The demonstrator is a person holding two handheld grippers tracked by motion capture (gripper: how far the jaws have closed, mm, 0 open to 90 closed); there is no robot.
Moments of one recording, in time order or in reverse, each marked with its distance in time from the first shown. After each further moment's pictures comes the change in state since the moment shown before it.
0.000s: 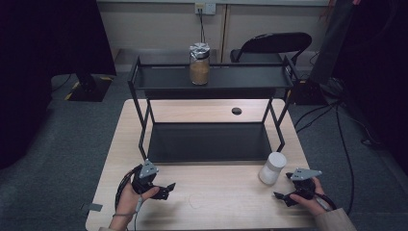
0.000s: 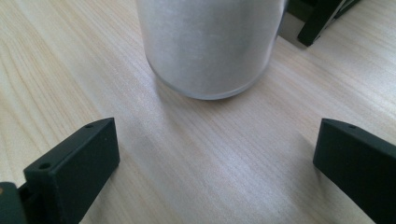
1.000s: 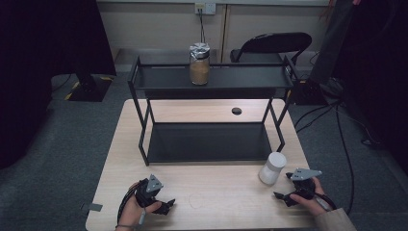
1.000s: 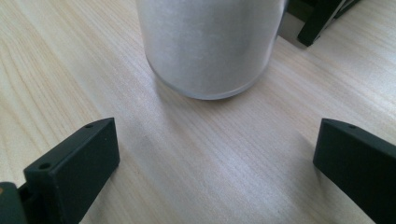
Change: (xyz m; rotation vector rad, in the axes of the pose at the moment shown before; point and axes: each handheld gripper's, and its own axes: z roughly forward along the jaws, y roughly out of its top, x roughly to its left) left arm -0.012 -0.025 0.022 0.140 0.002 0.062; right arm 0.000 0.000 0.000 0.000 0.000 0.000
